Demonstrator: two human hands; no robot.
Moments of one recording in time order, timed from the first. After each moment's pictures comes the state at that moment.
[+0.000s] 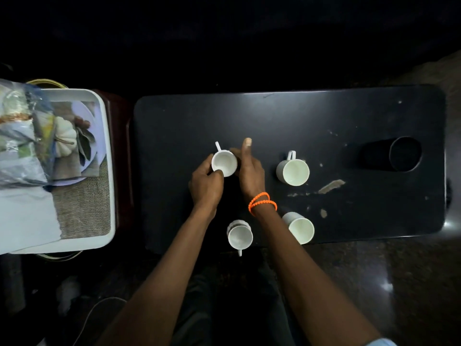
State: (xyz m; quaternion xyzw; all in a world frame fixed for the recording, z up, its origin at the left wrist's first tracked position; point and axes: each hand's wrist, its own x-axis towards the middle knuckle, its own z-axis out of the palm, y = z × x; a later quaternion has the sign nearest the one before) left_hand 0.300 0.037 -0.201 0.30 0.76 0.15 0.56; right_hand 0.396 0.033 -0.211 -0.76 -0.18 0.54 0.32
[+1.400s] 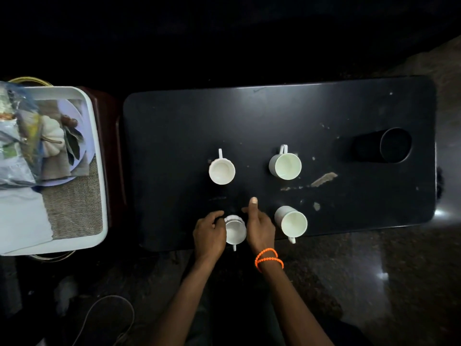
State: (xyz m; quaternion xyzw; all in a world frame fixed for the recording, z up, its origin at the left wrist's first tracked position) left_hand 0.287 -0.073 -0.207 0.35 0.76 -0.02 0.54; right_hand 0.398 -0.099 -0.219 -0.84 -0.07 0.50 0.21
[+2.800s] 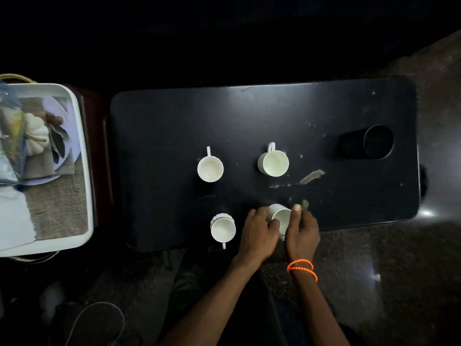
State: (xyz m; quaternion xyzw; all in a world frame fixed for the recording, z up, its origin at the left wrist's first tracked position) left_hand 0.397 -0.106 -0.199 0.49 0.61 -0.04 0.62; right_hand 0.491 -0.166 -0.221 -0.92 -0.18 0.23 0.26
